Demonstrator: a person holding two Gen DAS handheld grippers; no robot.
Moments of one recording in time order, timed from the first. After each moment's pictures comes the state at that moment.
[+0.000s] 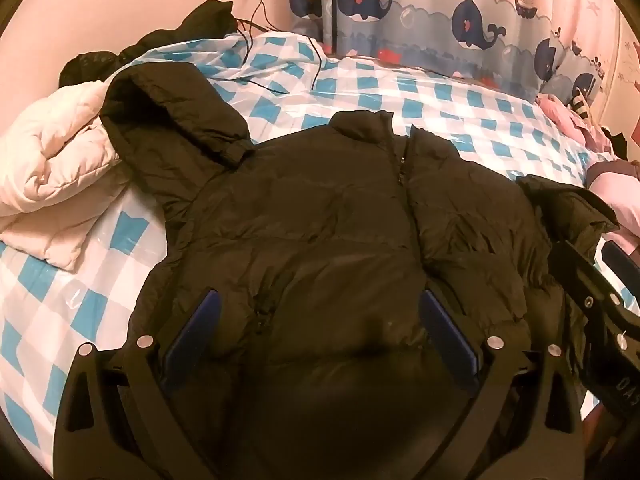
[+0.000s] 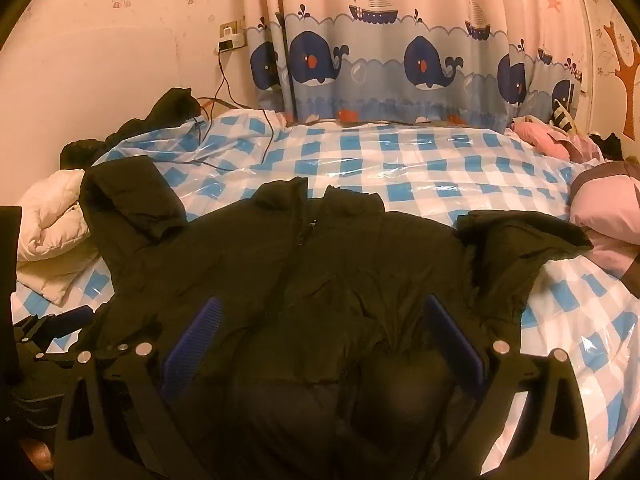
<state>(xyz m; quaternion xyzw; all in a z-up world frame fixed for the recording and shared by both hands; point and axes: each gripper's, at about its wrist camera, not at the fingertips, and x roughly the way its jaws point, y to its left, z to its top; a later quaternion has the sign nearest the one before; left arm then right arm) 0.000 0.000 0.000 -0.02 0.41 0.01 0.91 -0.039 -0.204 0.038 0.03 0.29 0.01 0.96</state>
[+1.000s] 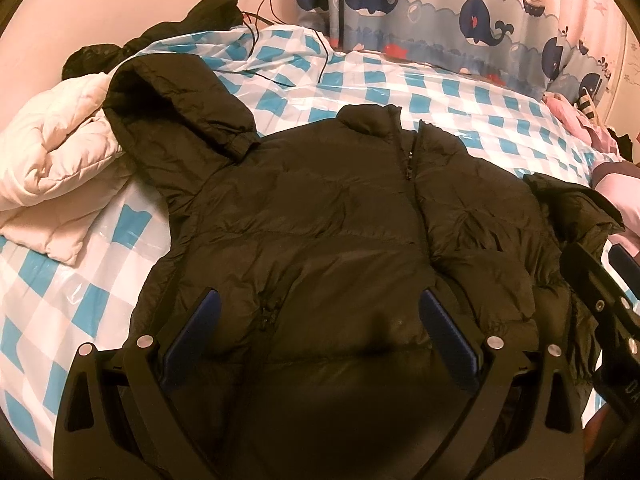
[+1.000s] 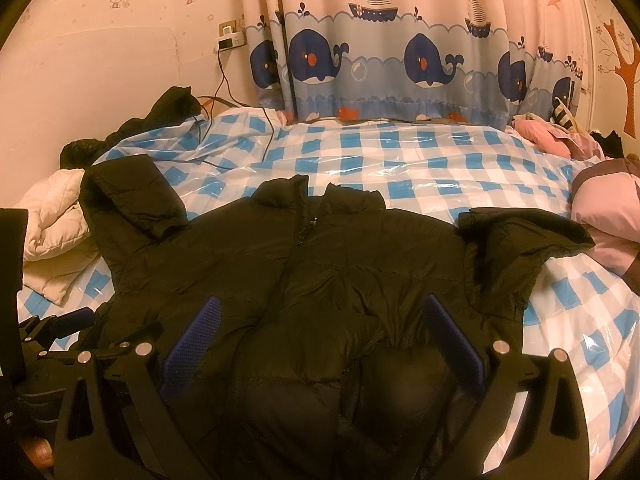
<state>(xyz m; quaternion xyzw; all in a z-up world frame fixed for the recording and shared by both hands) 0.000 0.006 -0.006 -0.04 0.39 0.01 0.92 -0.040 -0.204 0.037 0.03 0.29 0.01 0.96</state>
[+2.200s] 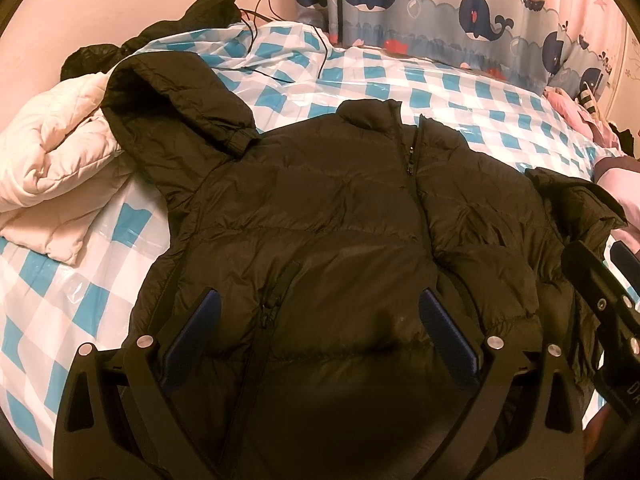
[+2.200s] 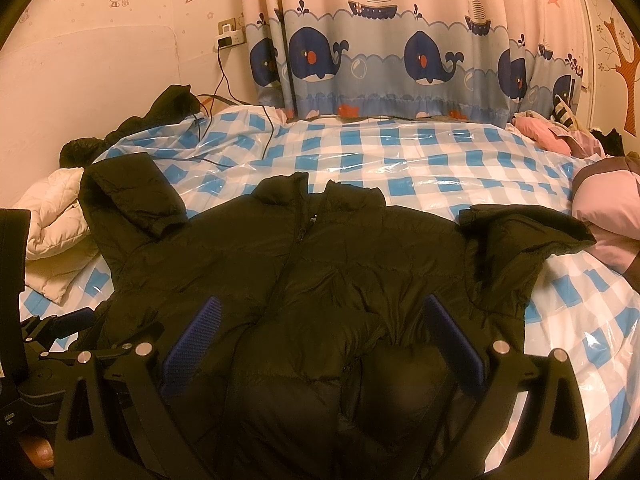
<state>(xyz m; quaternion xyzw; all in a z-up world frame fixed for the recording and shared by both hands) 0.002 0.006 -0.010 -0.03 0.42 0.01 0.91 -0.038 -0.205 0.038 0.03 0.30 0.01 0.95</state>
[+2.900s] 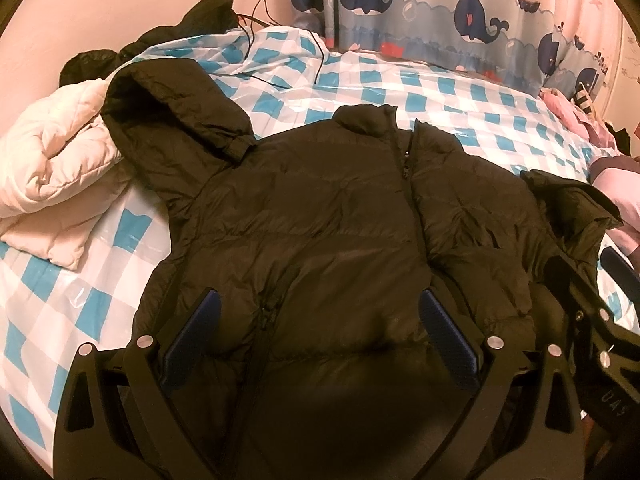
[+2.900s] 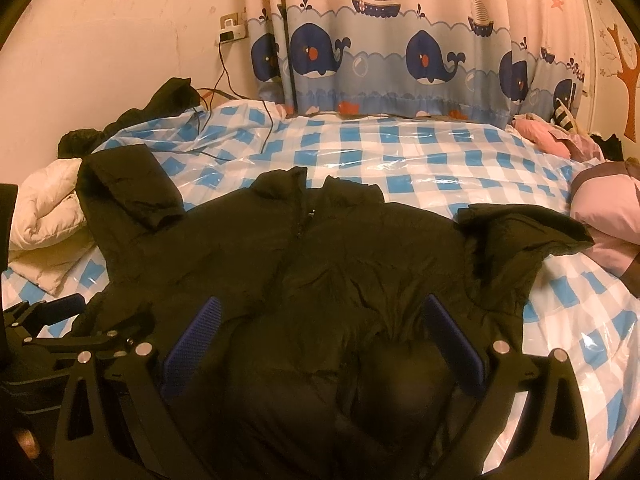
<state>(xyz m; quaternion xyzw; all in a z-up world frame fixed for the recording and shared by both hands) -0.002 0.003 -0.003 0.00 0.44 0.02 0.90 -0.043 -0.203 0.036 0.02 0.30 0.01 0.95</state>
